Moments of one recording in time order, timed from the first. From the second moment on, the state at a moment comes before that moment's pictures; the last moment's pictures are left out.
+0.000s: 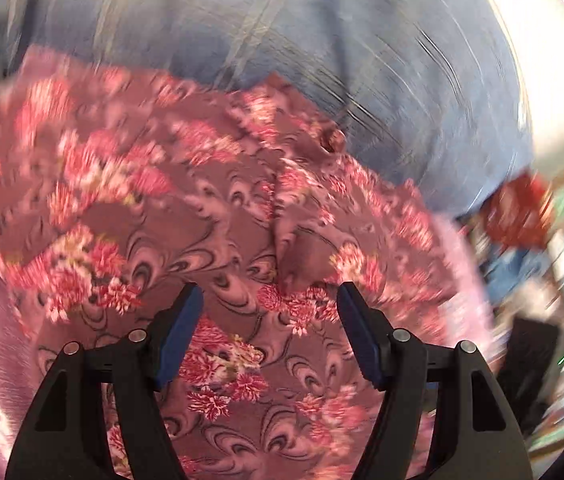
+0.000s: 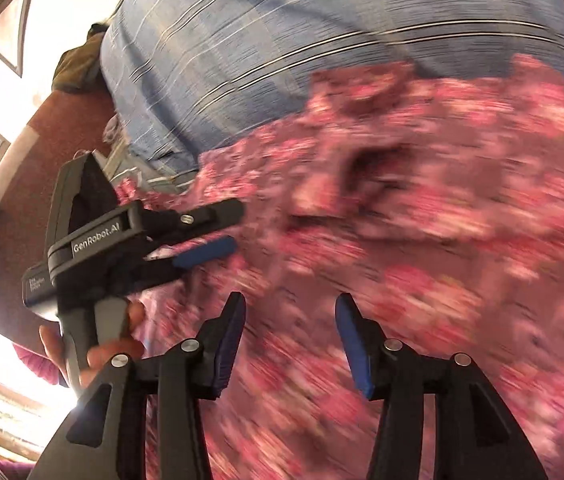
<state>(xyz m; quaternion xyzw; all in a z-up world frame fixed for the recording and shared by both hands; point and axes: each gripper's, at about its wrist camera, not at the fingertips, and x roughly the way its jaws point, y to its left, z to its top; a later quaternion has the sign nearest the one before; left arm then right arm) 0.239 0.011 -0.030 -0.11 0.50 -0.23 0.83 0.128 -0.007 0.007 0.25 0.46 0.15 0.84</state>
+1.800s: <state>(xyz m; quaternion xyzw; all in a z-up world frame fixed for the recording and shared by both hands) 0.237 0.094 0.010 -0.18 0.46 -0.08 0.86 0.128 -0.112 0.031 0.37 0.33 0.06 0.87</state>
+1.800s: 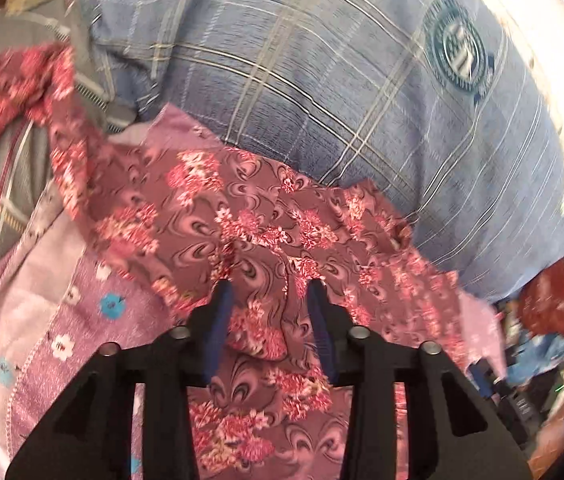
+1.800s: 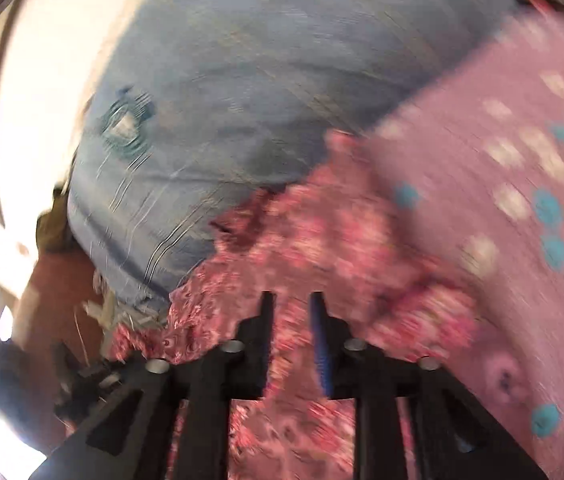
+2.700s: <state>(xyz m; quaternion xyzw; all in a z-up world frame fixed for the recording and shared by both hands) 0.276 0.317 0.032 -0.26 0.47 0.12 0.83 0.167 -0.019 -0.017 0.24 0.36 0.10 0.89</state>
